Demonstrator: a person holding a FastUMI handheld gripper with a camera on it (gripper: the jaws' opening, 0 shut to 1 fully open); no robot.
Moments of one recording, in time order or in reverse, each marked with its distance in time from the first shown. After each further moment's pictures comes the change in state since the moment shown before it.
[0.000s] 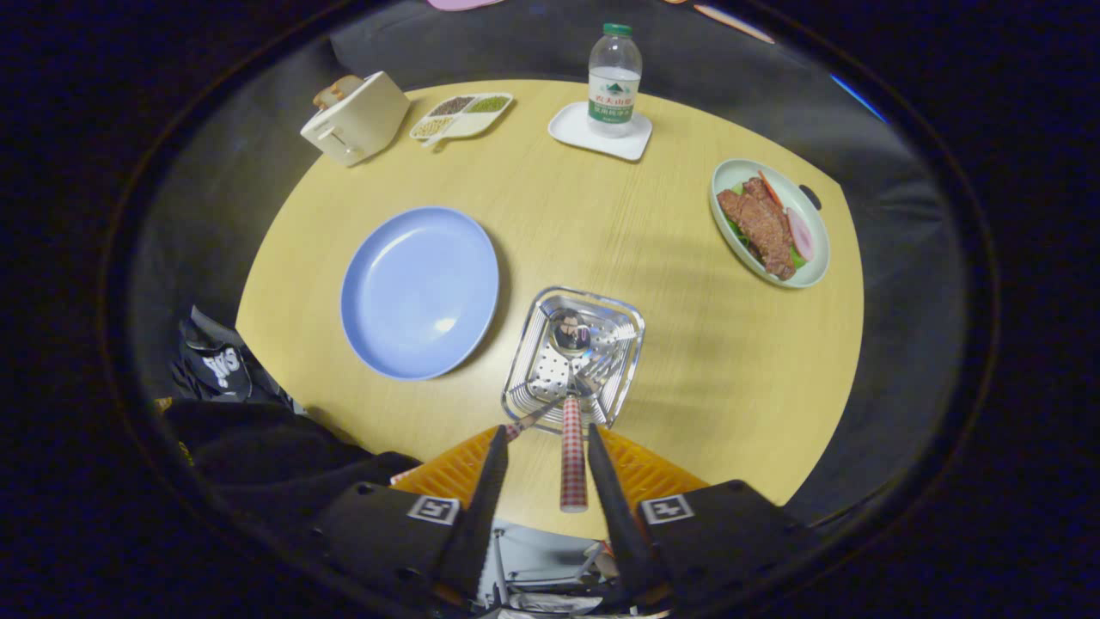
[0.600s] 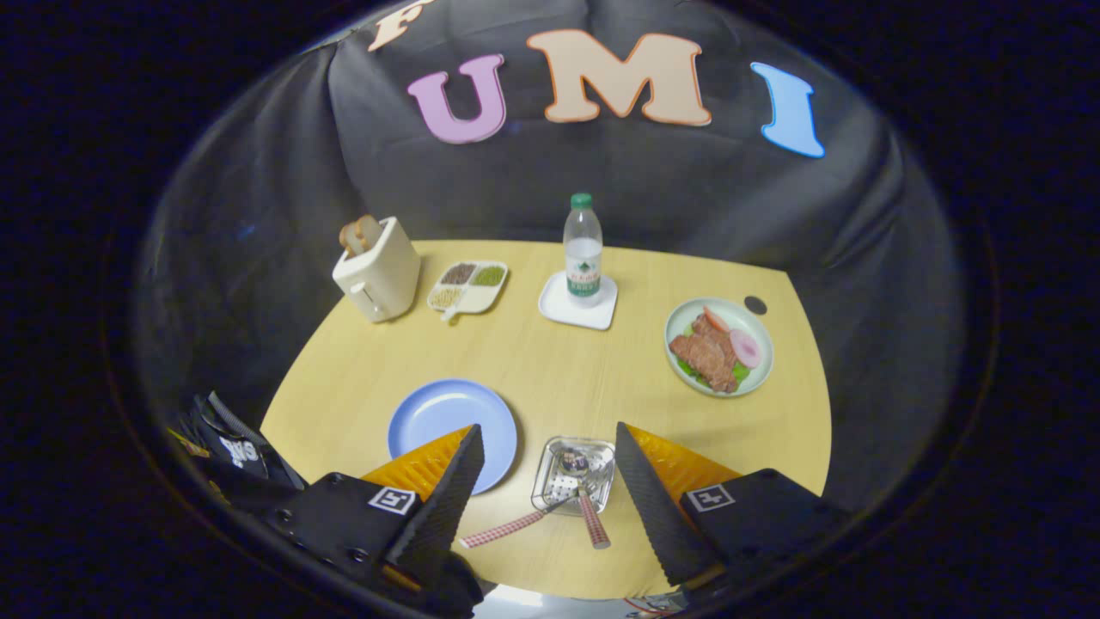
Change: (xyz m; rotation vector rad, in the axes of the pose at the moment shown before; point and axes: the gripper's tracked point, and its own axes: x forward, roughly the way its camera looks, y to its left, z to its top) arm -0.104 0.001 0.093 0.130 -0.595 -0.010
